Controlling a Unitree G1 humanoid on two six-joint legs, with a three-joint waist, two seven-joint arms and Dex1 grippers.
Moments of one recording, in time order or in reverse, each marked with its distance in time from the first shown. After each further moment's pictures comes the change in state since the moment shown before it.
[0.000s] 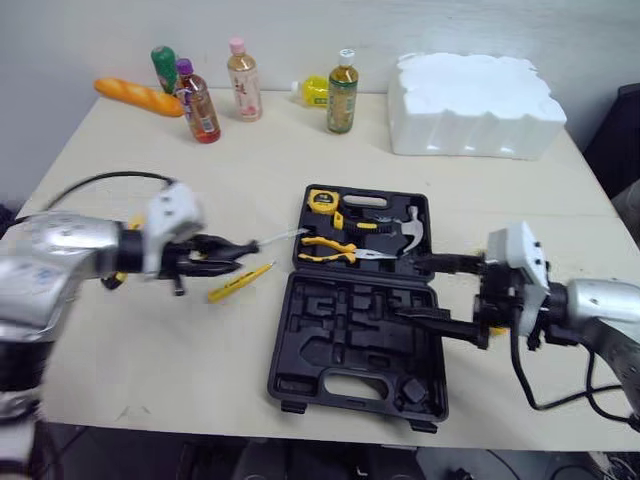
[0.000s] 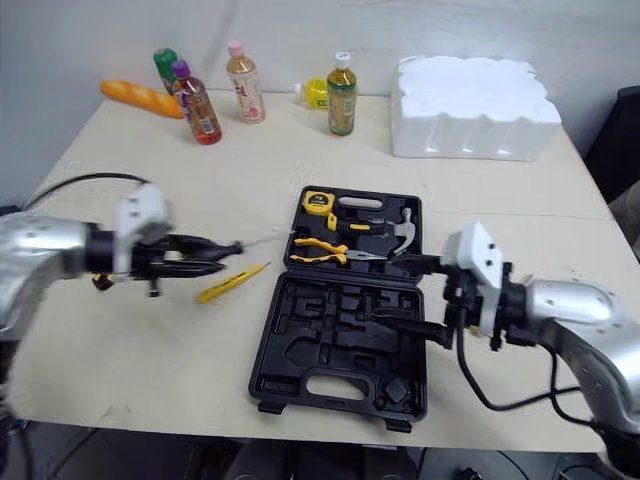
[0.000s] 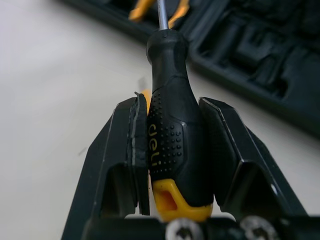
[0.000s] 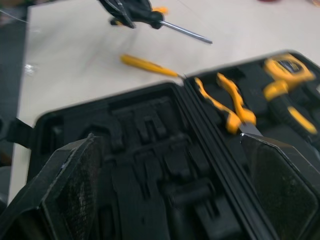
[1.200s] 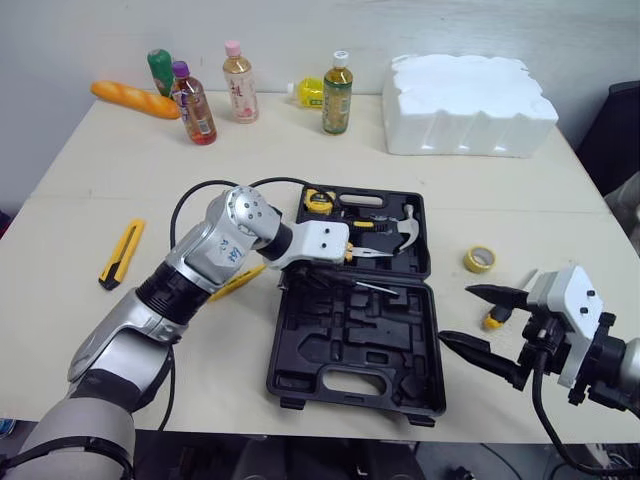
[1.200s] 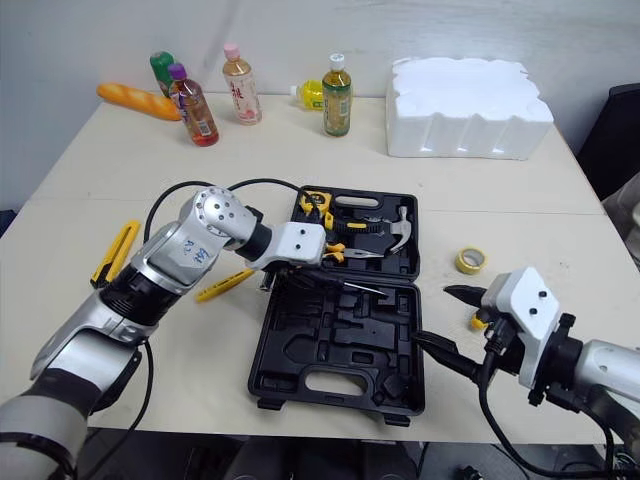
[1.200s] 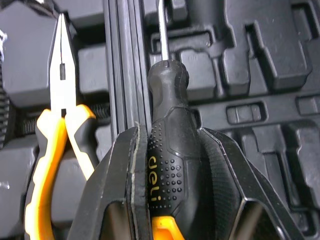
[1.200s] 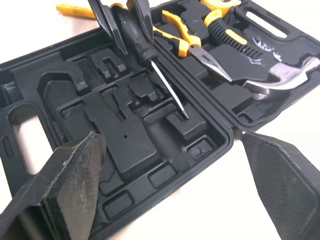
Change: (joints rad) left arm -0.285 -0.360 -0.374 0.290 0.468 -0.257 -0.119; right arm 0.302 0.020 -0.225 -0.178 0.035 0.019 -0.181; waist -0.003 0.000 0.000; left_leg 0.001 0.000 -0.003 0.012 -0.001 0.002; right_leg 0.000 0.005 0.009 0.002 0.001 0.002
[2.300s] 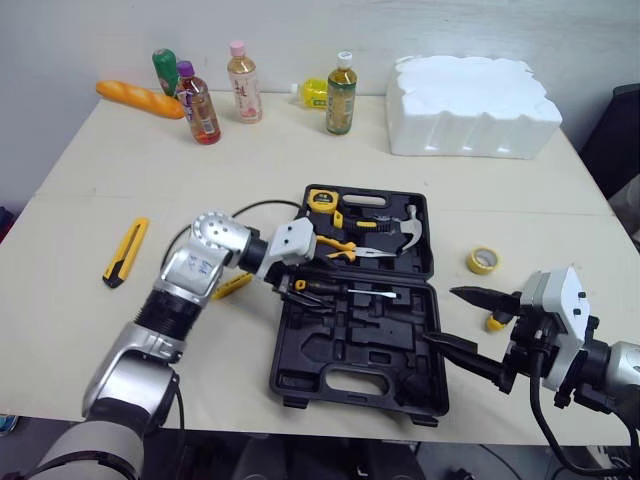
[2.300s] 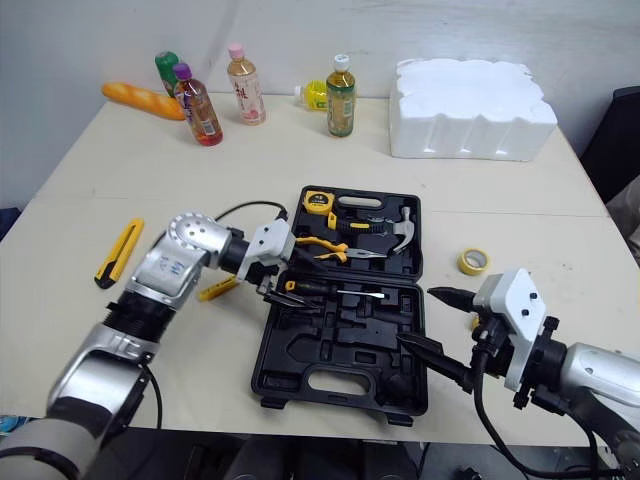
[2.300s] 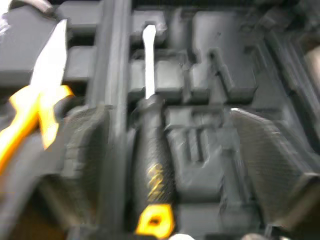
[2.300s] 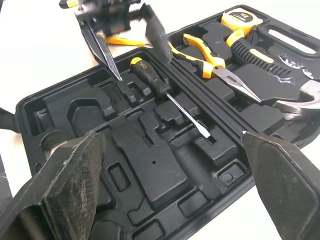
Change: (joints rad) left arm 0.205 -0.121 0.278 0.224 -0.248 -0.275 -0.102; right arm -0.029 0.037 0.053 -0.011 0.086 -0.003 -0.044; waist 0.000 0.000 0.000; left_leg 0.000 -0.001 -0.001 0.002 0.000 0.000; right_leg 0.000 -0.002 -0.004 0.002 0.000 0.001
